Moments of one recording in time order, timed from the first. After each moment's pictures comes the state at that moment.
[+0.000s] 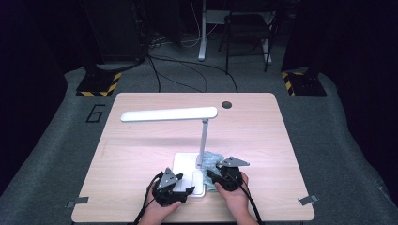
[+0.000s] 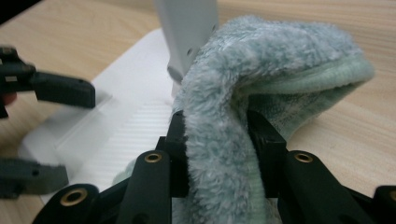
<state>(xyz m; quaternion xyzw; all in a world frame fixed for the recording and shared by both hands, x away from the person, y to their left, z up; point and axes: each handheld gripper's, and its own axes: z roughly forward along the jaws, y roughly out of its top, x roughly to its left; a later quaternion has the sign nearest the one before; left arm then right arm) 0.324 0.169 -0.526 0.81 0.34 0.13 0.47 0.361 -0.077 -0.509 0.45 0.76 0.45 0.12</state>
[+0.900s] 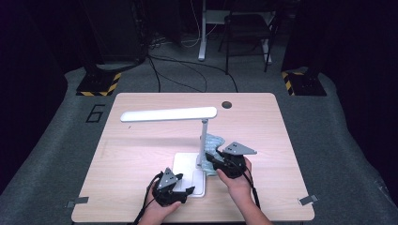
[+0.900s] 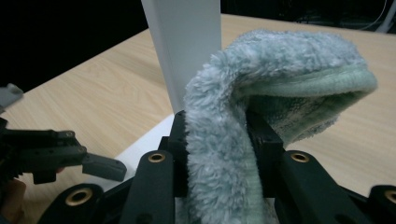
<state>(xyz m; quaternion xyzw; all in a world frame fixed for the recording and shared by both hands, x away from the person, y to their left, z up) 0.324 0.169 -0.526 0.81 0.34 0.13 0.47 0.374 -0.081 -0.447 0.38 0.75 0.52 0.17</state>
